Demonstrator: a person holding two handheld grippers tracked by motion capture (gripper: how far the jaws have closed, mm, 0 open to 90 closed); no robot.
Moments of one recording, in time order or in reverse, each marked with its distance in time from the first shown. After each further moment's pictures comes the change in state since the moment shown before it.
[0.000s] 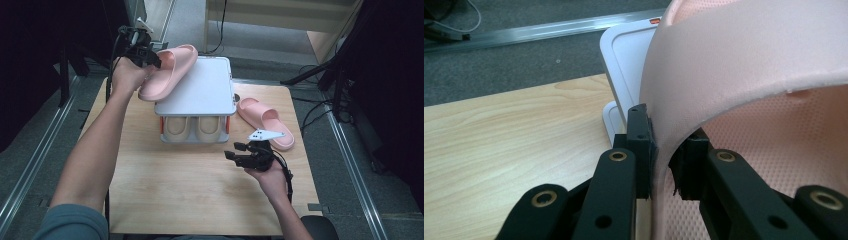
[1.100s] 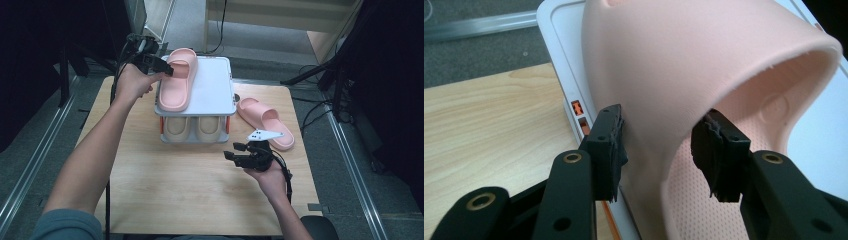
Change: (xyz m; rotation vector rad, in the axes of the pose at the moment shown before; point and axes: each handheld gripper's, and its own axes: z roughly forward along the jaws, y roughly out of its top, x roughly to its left) left arm -0.017 -0.015 0.002 0.029 -0.109 0.034; right arm 0.001 0.000 0.002 0.006 0.001 -0.013
